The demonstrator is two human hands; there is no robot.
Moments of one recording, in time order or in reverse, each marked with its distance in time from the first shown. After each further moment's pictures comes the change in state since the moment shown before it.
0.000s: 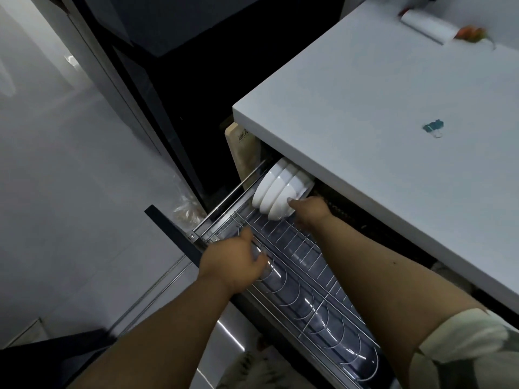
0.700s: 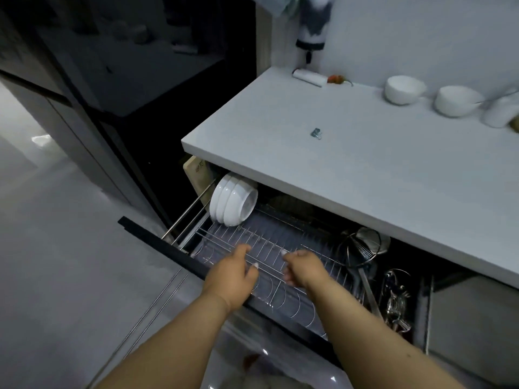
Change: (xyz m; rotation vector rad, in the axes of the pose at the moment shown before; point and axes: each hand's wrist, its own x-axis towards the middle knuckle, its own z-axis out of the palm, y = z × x) left_hand -0.116 0.100 0.009 -0.292 -0.031 0.107; right_hand -0.183 0.142 -0.072 0.364 0.016 0.026
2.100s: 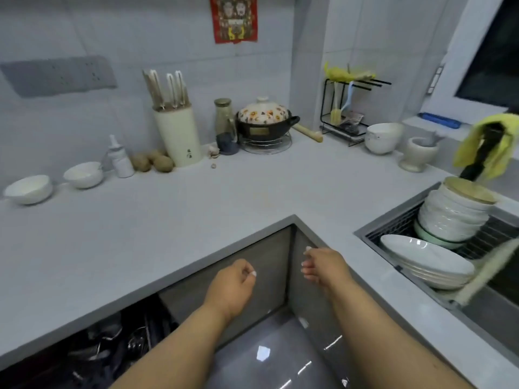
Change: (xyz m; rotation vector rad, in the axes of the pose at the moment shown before) left_hand -0.135 0.479 0.300 0.022 -0.572 0.774; right_hand -0.290 0.195 -0.534 0.771 0.972 -0.084
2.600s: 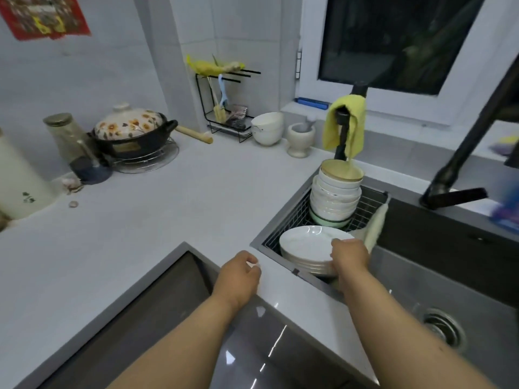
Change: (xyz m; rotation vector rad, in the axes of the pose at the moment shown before) left_hand 0.094 0.159 0.164 -0.117 -0.323 0.112; right_hand 0.071 -0.005 -0.241 0.024 0.715 0.086
